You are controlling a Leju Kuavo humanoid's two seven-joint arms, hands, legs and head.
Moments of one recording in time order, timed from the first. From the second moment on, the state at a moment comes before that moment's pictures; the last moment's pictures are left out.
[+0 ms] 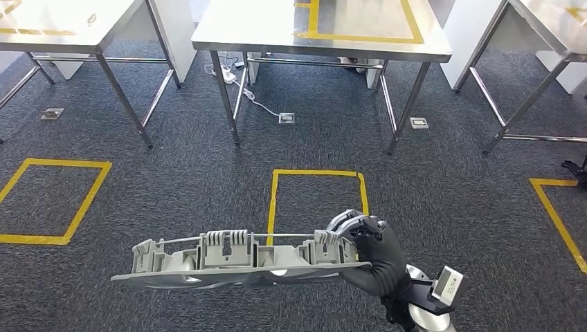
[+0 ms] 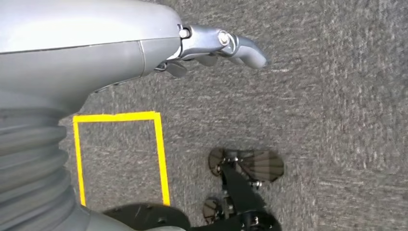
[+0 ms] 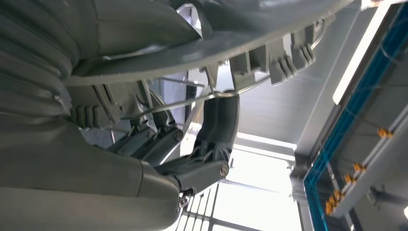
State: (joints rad) left arm -0.06 0.02 -0.41 -0.16 0.41 0.27 -0.19; right arm -0.04 -0.02 0.31 -1.63 -0.01 0.45 -0.70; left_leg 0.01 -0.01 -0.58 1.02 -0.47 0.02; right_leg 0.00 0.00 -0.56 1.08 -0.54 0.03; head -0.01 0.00
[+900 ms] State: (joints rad) left arm -0.05 0.02 -0.41 -0.16 0.42 0.27 -0.19; right arm -0.03 -0.02 0.27 -1.63 -0.02 0.50 -0.70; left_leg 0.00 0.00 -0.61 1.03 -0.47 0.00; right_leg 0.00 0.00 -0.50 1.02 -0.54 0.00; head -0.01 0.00
